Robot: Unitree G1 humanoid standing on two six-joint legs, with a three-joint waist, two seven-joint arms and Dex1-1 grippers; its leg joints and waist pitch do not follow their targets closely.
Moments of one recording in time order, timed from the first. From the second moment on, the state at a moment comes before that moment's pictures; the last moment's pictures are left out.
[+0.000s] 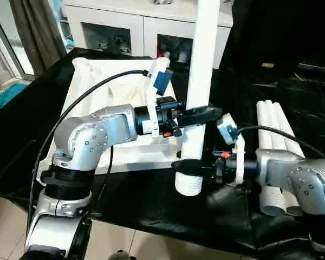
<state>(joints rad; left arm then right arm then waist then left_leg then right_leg) -0.72 0.22 -0.04 -0.07 -0.79 1.02 -0.68 -0.40 -0.45 0.05 -0.23 0.76 1.11 0.85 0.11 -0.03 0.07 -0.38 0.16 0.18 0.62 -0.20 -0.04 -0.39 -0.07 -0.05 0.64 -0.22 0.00</state>
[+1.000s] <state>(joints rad) -0.72 0.10 0.08 -0.03 -0.74 0.73 -0.59 -0.39 -0.38 0.02 -0.22 0.74 1.03 0.76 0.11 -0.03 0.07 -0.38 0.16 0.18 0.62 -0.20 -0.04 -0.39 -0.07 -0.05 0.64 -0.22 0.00</state>
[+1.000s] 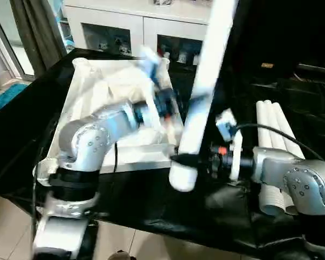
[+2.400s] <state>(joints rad) -0.64 0.47 -0.45 0.58 -0.03 0.06 -1.03 -0.32 -0.28 0.05 -0.04 0.34 0.52 0.46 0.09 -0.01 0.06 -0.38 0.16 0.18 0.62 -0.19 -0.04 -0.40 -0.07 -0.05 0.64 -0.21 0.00</state>
